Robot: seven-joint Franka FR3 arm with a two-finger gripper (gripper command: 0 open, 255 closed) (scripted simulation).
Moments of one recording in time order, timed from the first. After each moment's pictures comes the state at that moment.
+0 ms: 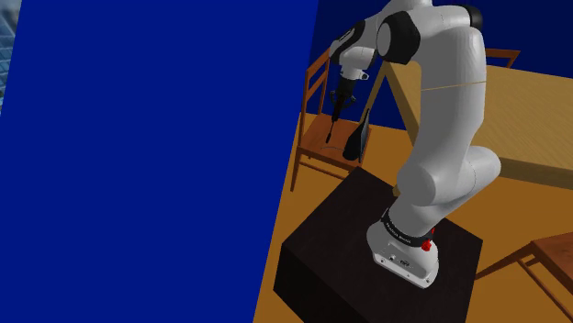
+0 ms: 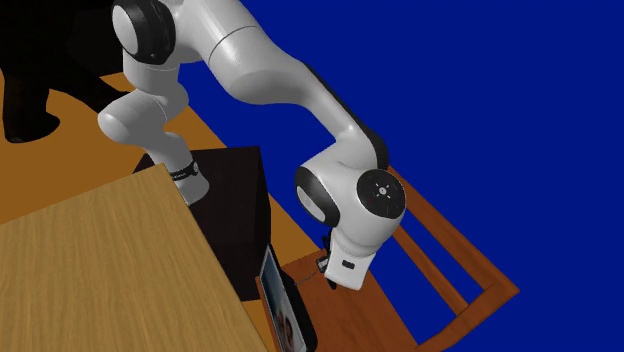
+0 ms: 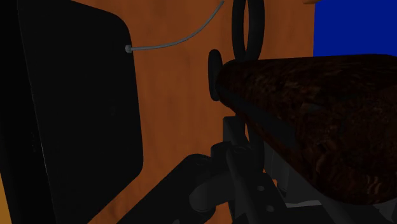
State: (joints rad) arm -0.45 0.59 -0.34 -1.68 0.33 2.04 0.33
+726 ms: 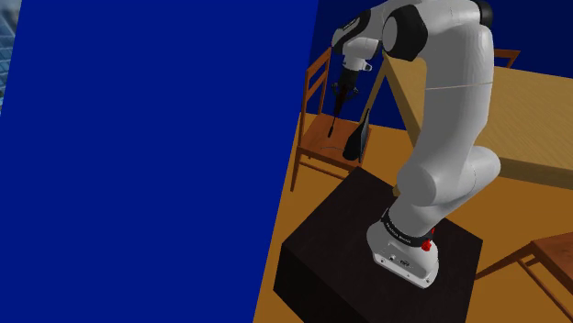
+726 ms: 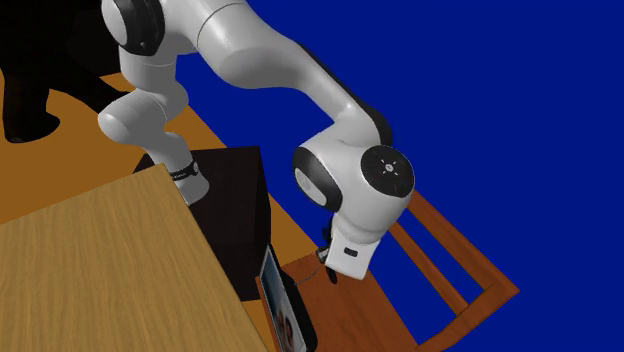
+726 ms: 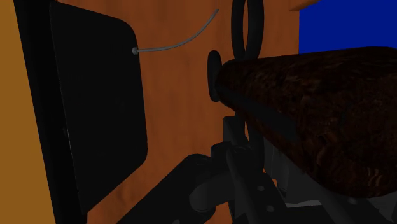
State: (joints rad) arm -0.44 0.53 -0.35 -1.66 0.31 1.97 0.35
